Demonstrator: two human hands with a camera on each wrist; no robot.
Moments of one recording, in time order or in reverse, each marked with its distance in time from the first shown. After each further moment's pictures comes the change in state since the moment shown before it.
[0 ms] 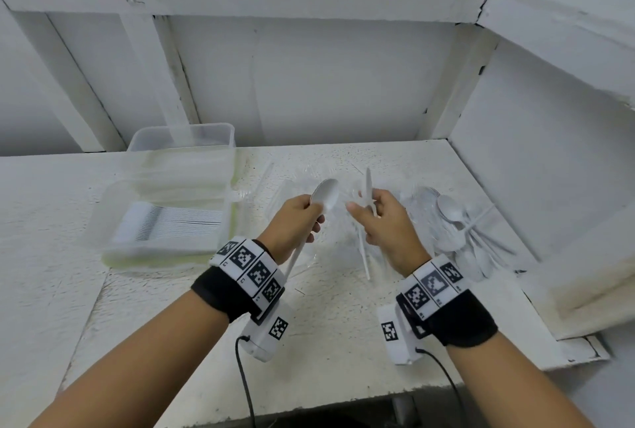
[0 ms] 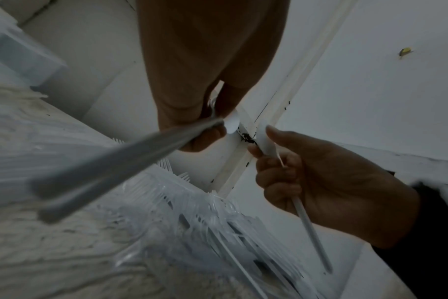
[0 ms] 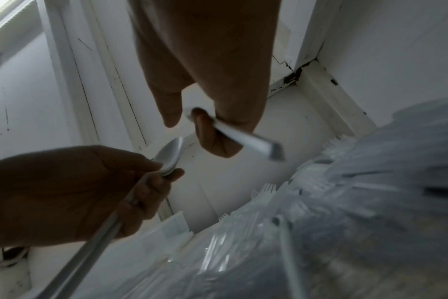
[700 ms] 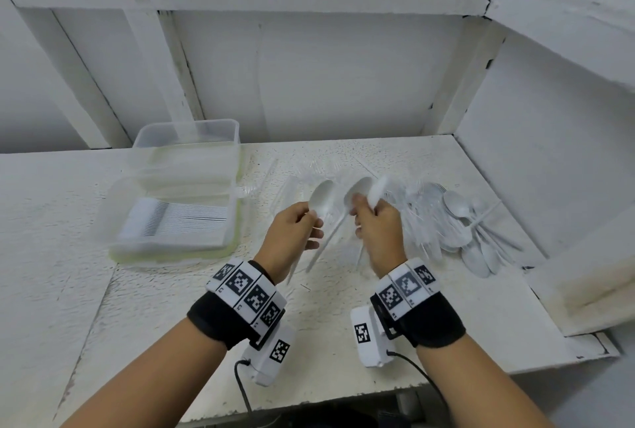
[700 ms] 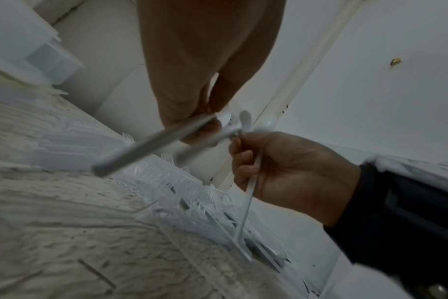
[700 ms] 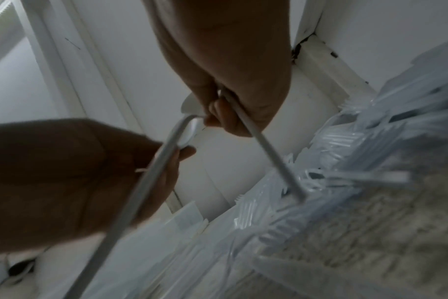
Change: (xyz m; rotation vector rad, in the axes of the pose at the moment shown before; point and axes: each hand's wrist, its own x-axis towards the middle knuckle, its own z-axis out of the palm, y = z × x) left_hand -0.022 -0.018 -0.004 -0.085 0.105 0.052; right_hand -0.001 0.007 0.033 0.109 0.228 0.092
